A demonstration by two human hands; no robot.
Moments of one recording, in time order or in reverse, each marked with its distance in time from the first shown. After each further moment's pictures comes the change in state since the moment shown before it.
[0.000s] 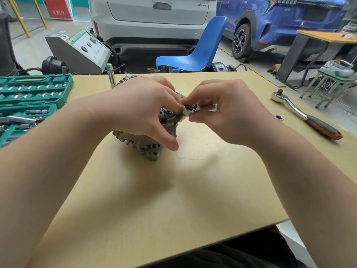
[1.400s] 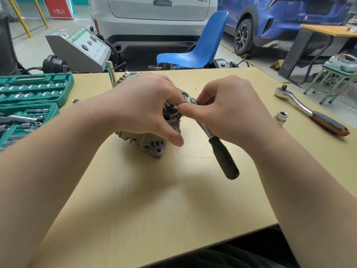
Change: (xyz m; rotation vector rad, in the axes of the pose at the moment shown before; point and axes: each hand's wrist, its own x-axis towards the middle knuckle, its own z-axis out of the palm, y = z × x) left_hand 0.000 0.010 0.001 -0.159 0.048 -0.068; right_hand 0.001 -0.013 0.013 -0.048 0.128 0.275
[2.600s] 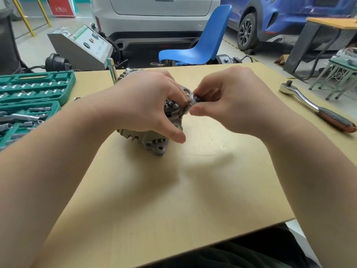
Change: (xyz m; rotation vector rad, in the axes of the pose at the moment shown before) left_hand 0.001 -0.001 0.000 0.067 -0.011 -0.075; right_hand 0.011 0.011 -0.013 0.011 -0.128 -0.131
